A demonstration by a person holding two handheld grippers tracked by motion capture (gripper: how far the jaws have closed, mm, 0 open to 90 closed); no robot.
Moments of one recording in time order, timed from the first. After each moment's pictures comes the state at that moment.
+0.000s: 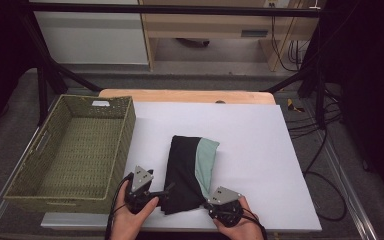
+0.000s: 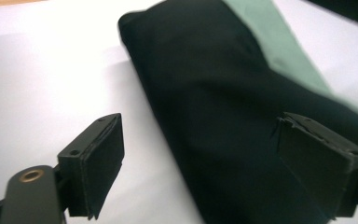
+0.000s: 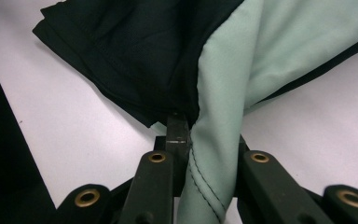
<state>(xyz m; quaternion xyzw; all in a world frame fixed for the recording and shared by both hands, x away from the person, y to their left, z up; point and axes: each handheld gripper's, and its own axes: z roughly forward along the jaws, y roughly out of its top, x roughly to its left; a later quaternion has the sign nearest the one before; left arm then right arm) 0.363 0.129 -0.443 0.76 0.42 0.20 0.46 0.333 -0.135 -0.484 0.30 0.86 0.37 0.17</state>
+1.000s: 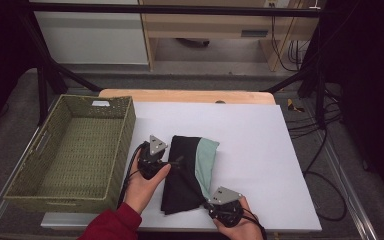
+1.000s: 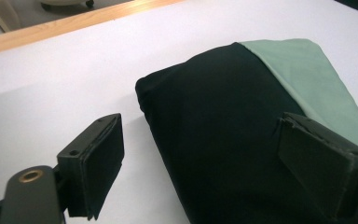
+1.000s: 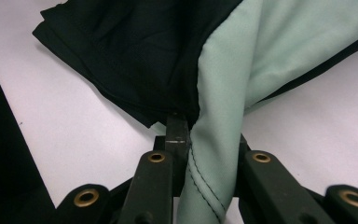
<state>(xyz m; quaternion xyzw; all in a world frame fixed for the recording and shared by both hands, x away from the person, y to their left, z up) 0.430 0.102 -0.414 0.78 0.42 0.22 0.42 0.333 -0.136 -0.485 0.30 0.86 0.38 0.17</state>
